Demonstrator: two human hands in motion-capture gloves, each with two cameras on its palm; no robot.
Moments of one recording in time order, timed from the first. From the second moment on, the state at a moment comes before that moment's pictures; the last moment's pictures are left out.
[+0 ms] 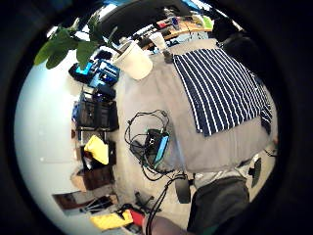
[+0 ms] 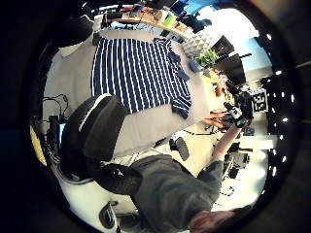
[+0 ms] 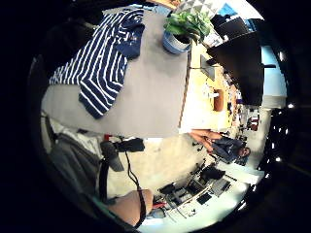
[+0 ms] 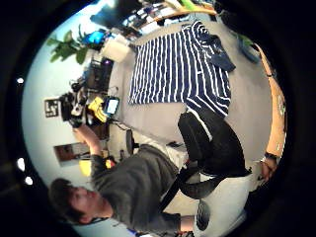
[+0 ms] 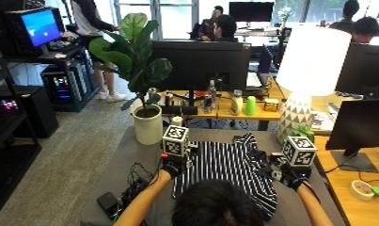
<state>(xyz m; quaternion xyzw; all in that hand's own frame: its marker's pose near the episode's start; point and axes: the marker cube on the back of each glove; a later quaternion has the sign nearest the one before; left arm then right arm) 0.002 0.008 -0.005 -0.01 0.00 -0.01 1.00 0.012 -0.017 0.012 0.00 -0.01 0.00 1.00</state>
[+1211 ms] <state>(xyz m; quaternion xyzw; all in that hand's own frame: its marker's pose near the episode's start) 0.020 0.037 0.193 -0.21 0.06 0.06 0.97 0.037 -0.070 0.236 -0.23 -0.01 0.04 0.97</state>
